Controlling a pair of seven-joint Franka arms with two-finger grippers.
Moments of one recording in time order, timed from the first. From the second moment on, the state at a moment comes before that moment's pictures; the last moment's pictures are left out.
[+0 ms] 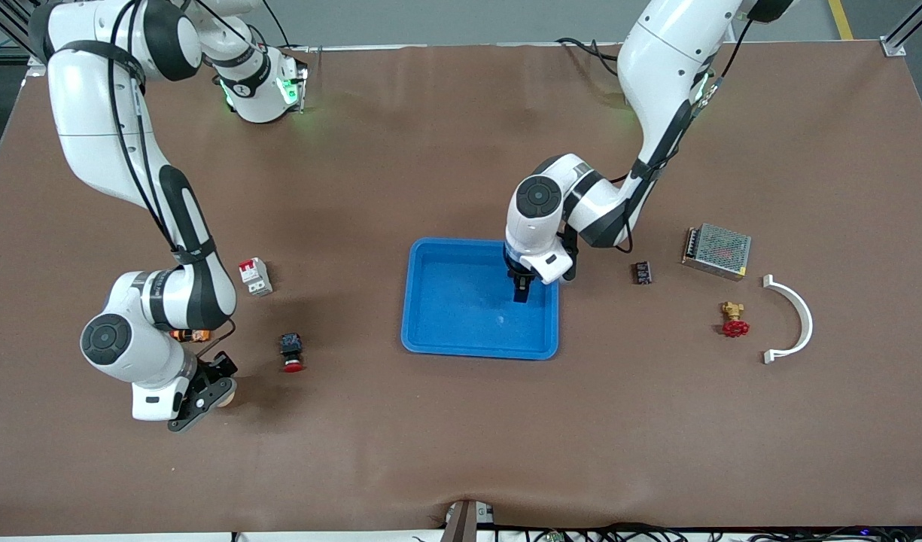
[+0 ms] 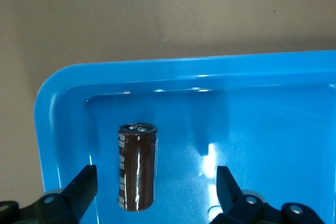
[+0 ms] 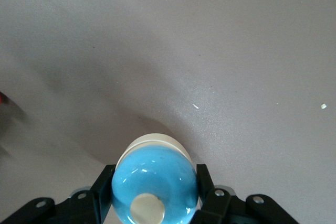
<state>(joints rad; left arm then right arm) -0.52 0.61 -0.18 -1.85 0.20 2.47 -2.27 0.10 0.84 -0.08 -1.42 0.03 2.37 -0.75</state>
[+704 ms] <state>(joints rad) -0.52 0.66 -0.18 -1.82 0.20 2.47 -2.28 0.10 0.84 -0.08 -1.46 0.03 2.45 -0.76</state>
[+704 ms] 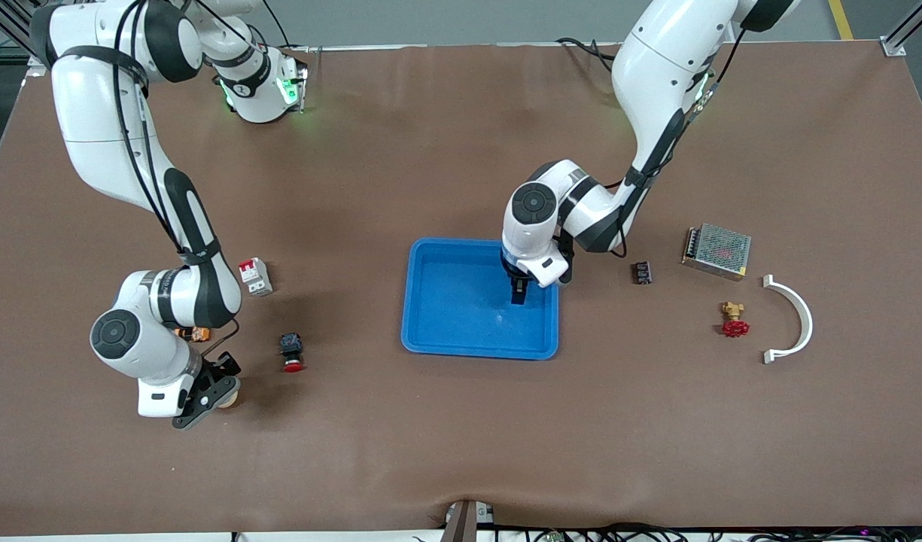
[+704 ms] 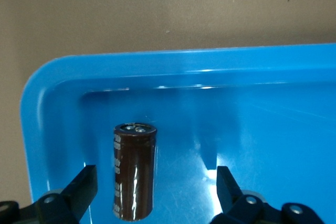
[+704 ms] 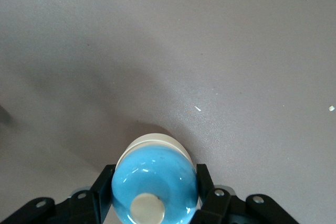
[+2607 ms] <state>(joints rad) -0.53 0.67 -0.18 -1.80 0.20 2.44 -2.26 0.11 0.81 -0.07 -1.13 0.10 1.93 -0.55</state>
